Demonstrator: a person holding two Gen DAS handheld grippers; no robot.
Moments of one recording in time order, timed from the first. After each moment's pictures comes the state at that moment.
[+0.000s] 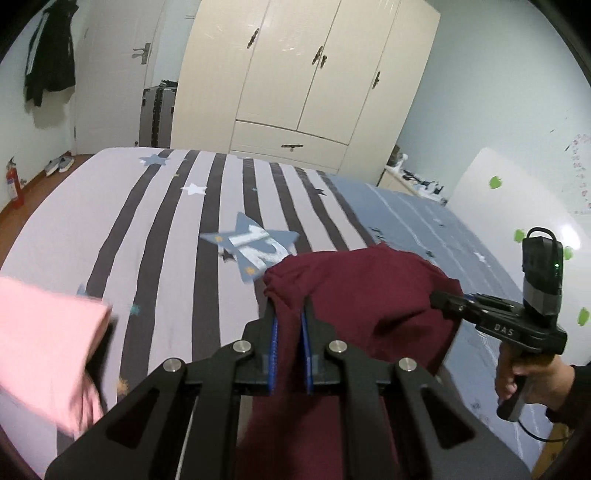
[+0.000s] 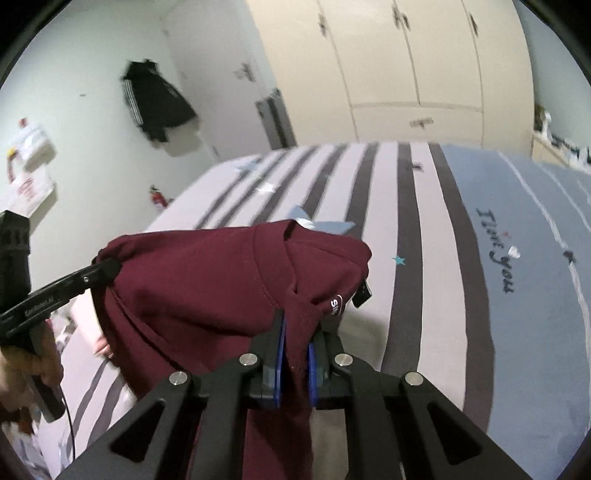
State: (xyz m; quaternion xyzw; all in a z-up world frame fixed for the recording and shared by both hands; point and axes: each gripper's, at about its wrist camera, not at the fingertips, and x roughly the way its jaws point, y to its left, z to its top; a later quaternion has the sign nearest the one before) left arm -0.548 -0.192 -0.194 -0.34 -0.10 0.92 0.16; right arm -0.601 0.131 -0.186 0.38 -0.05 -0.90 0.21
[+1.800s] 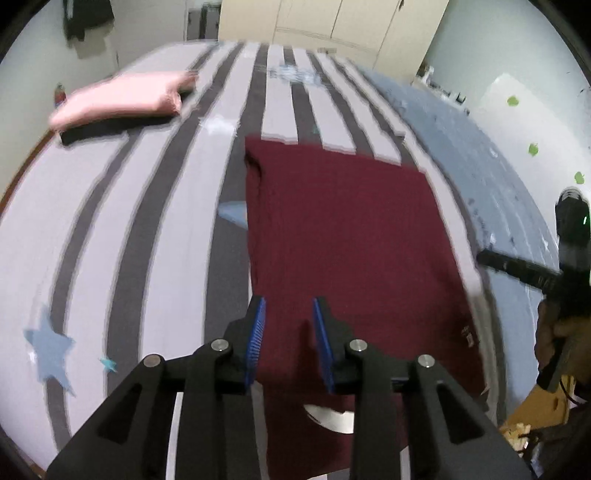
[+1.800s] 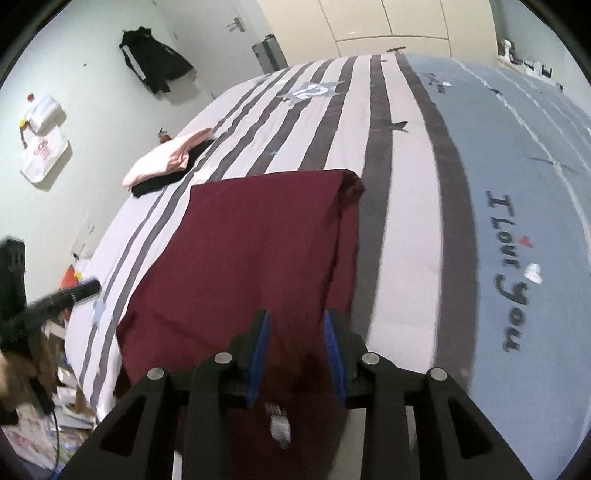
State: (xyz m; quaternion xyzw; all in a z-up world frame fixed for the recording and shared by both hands) left arm -0.215 -0.178 -0.284 -0.51 -0.07 0.85 0.08; right arm -0.255 0.145 -0.267 0.50 -0.09 -0.84 0.19
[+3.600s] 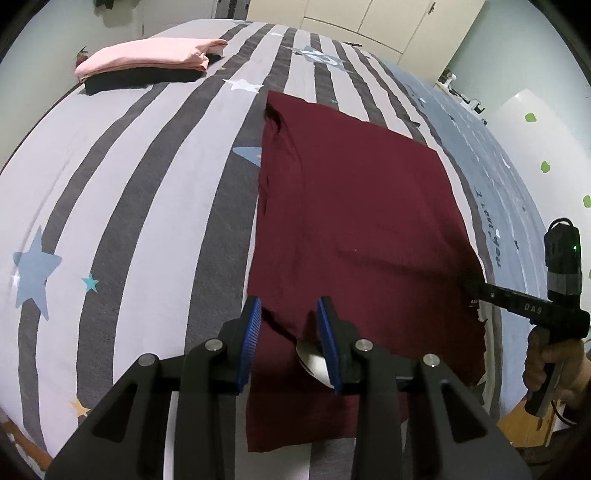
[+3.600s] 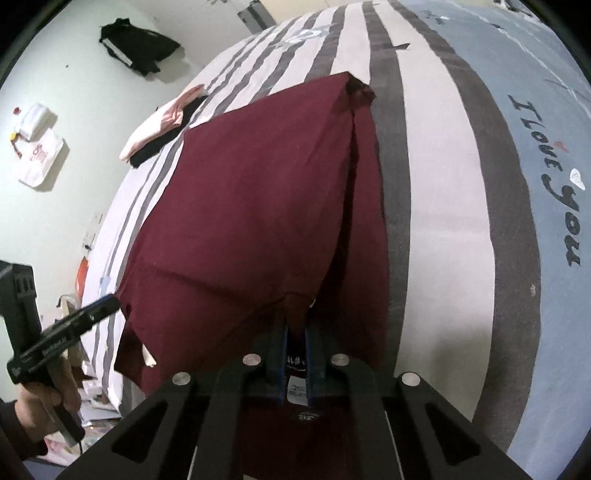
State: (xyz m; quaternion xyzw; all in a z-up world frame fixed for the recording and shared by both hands) left arm -0.178 -0.181 -0.289 -0.52 -0.12 0.85 0.05; right arm -0.224 0.140 -0.319 0.57 -0.12 -0.79 0.21
